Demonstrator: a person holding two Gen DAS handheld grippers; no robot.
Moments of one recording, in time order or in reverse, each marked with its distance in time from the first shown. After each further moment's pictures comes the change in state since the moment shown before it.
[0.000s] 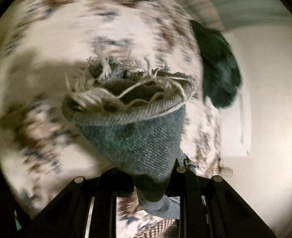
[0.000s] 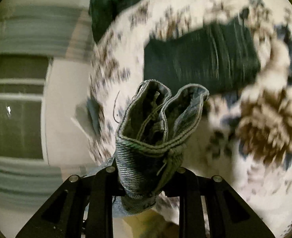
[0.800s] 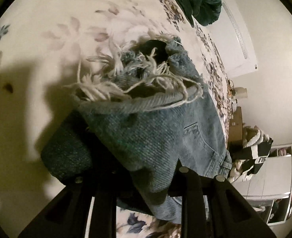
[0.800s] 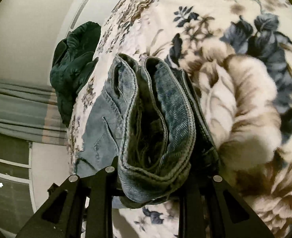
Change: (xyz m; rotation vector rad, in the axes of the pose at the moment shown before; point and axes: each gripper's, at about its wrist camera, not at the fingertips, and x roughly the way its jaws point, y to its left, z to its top) left arm 0.317 -0.021 0.069 0.461 0.464 -0.007; right arm 0.057 -0.131 0.081 0.288 -0.477 -0.101
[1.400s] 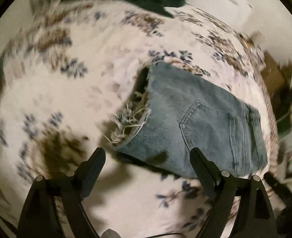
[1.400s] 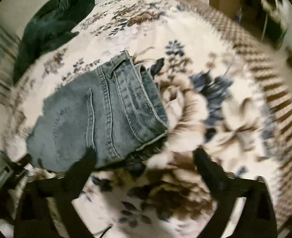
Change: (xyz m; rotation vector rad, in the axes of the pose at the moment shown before) left arm -0.083 -0.099 -0.028 0.549 -0.048 0.479; right arm -0.067 0.091 -0.046 -0.393 -0.020 -0.582
